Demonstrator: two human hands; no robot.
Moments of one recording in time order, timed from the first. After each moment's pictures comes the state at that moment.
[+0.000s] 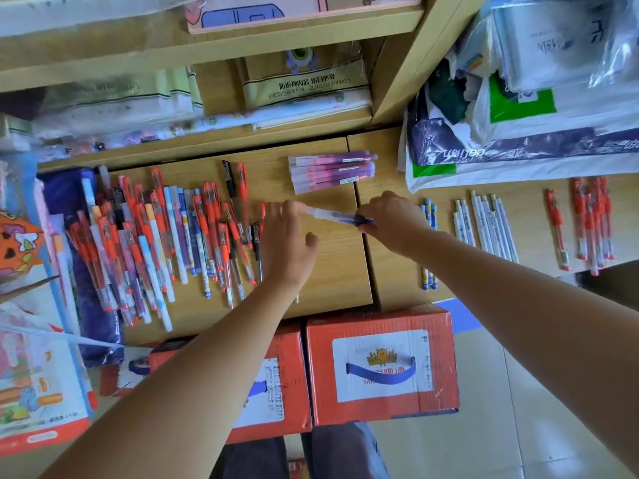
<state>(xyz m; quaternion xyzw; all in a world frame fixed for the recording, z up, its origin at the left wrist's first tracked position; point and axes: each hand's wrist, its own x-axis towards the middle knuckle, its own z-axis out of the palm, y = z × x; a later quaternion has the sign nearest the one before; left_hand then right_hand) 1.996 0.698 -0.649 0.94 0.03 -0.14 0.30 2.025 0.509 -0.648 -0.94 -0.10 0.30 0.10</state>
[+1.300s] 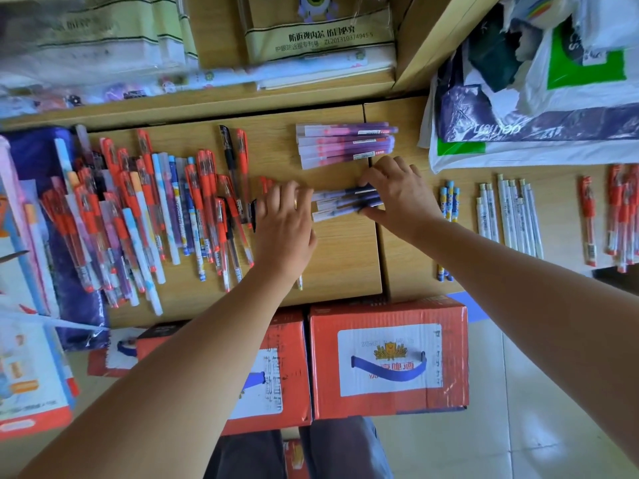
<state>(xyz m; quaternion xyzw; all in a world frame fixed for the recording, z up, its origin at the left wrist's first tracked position) 1.986 0.718 -0.692 0.98 -0.13 -0.12 0.05 2.022 0.513 -0.682 -0.97 -0.15 0.16 0.11</state>
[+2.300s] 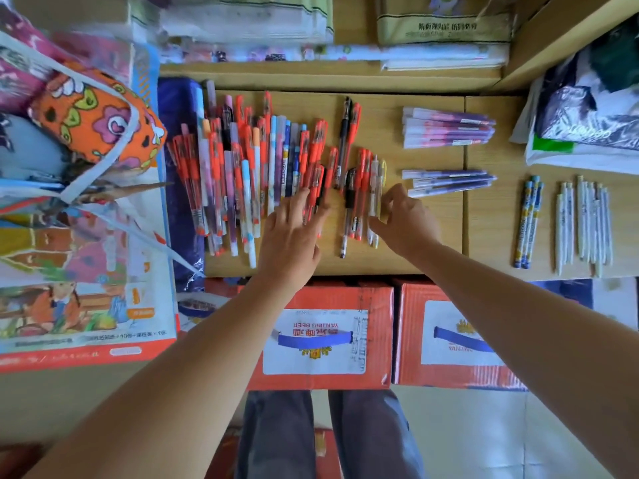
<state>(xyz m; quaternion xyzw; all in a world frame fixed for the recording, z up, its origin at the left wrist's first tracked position) 1.918 0.869 -0.679 0.97 -0.11 -0.17 0.13 1.961 0.666 -0.675 -0.95 0.05 0.26 0.16</state>
